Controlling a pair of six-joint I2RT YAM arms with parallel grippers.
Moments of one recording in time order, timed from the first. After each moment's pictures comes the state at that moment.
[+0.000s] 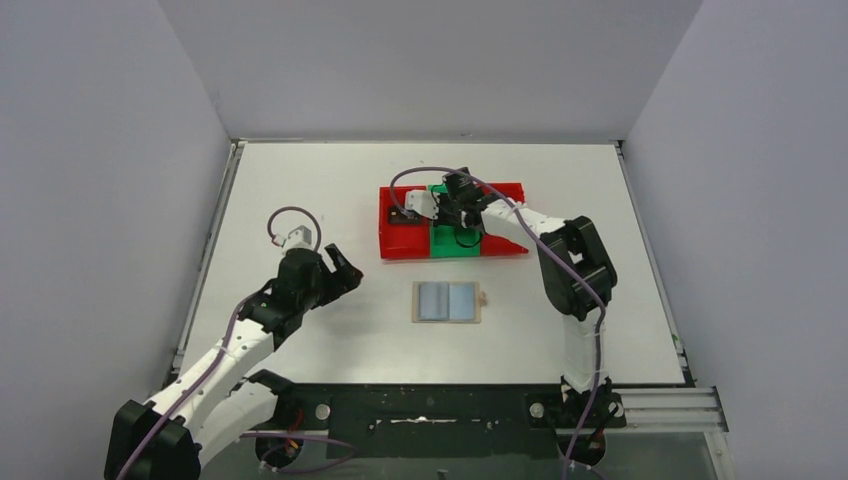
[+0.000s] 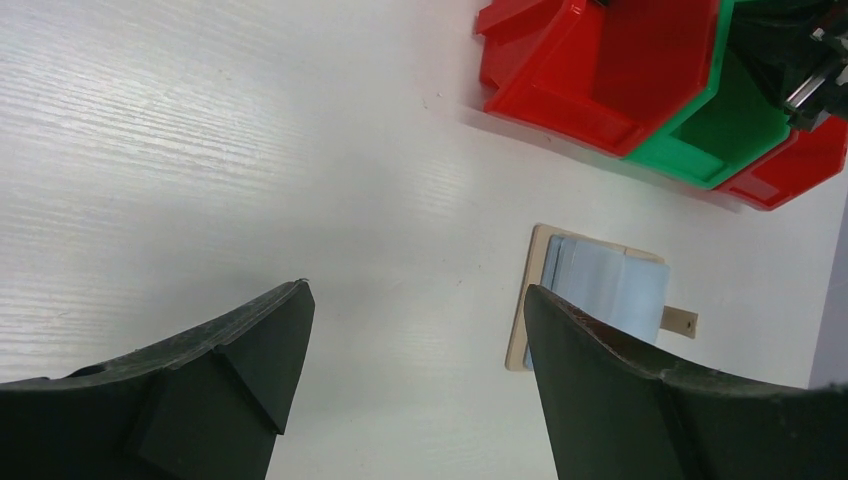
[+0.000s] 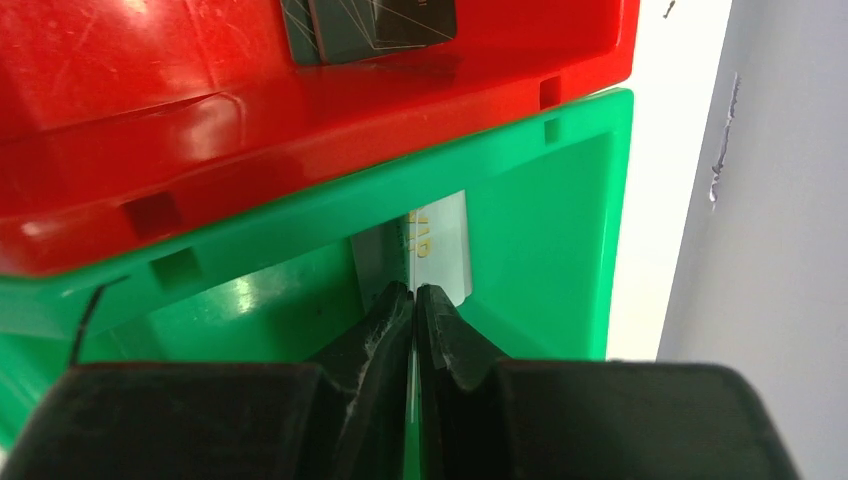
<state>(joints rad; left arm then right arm) -0.43 0.90 0.50 -0.26 -0.12 -0.83 0.53 2.03 1.45 -0.26 -0.05 -1.04</state>
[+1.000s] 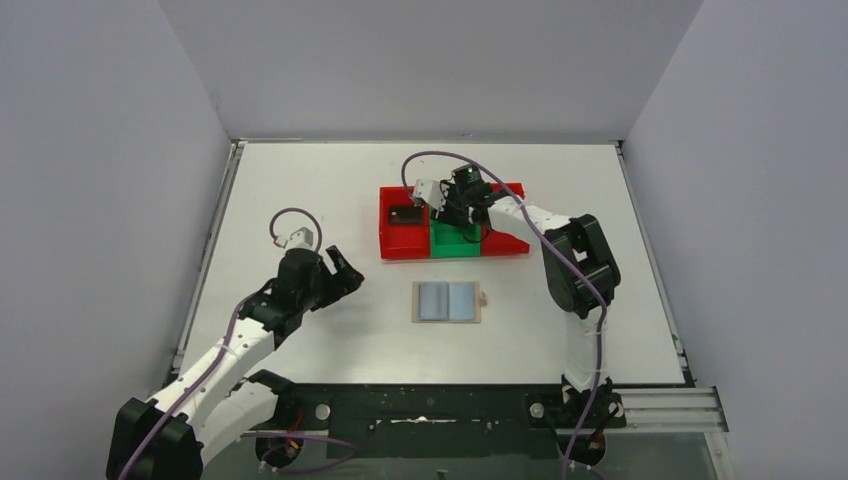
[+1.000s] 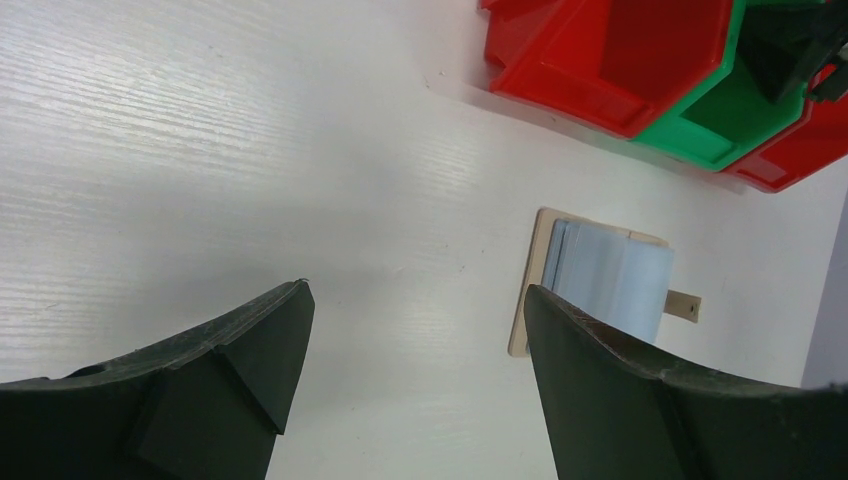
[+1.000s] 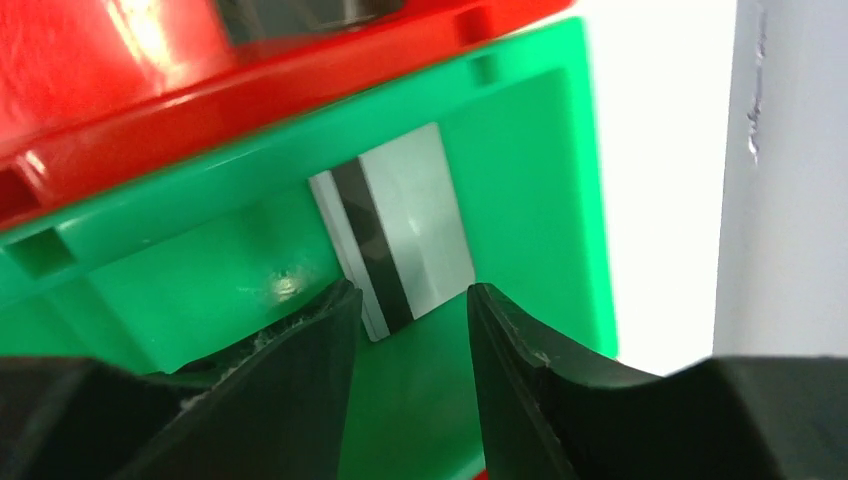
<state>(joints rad) -0.41 0.91 0.49 -0.26 -0.07 -0.83 0.49 2.05 1.46 -0.23 -0.09 -0.97</state>
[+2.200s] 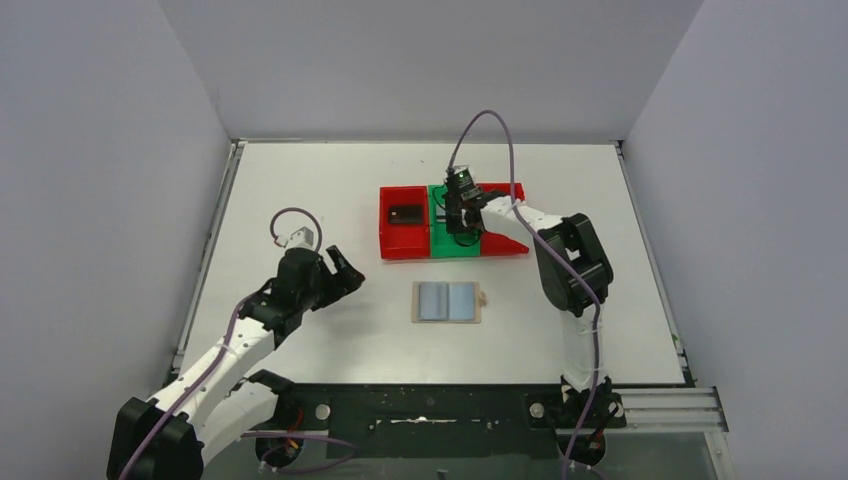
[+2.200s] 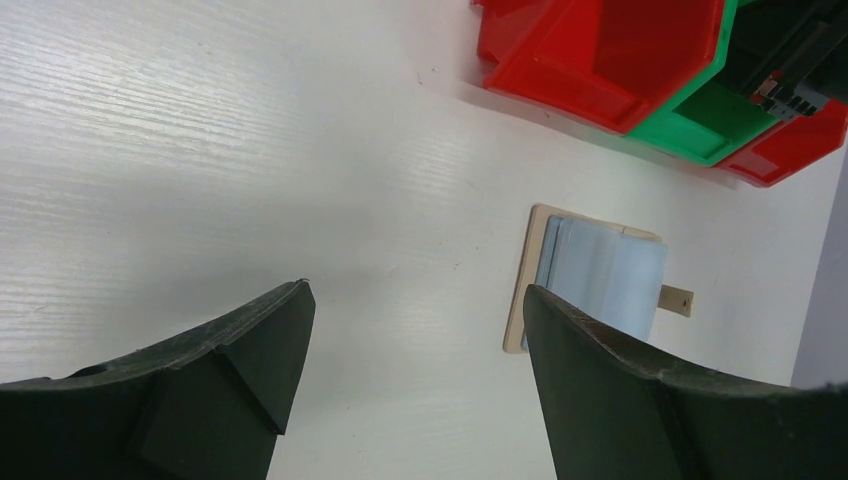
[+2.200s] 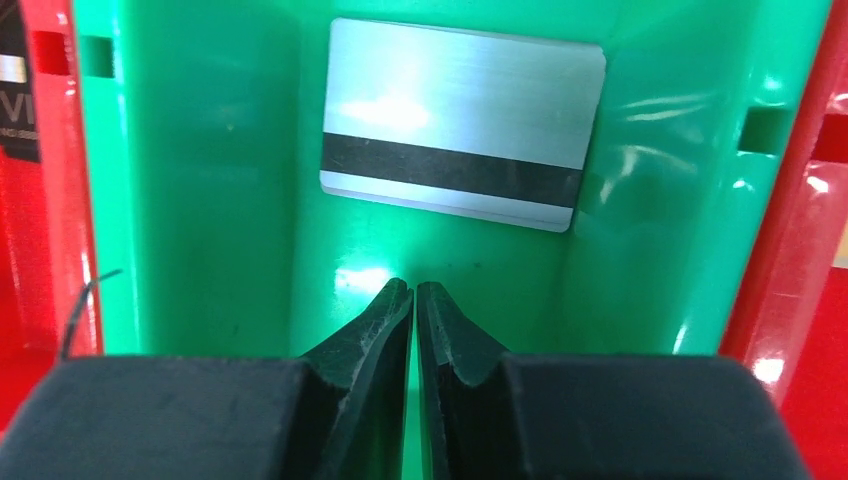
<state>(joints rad) -0.41 0.92 0.49 -0.26 -0.04 -0.83 0.52 2.07 1.48 -0.35 0.11 0.35</state>
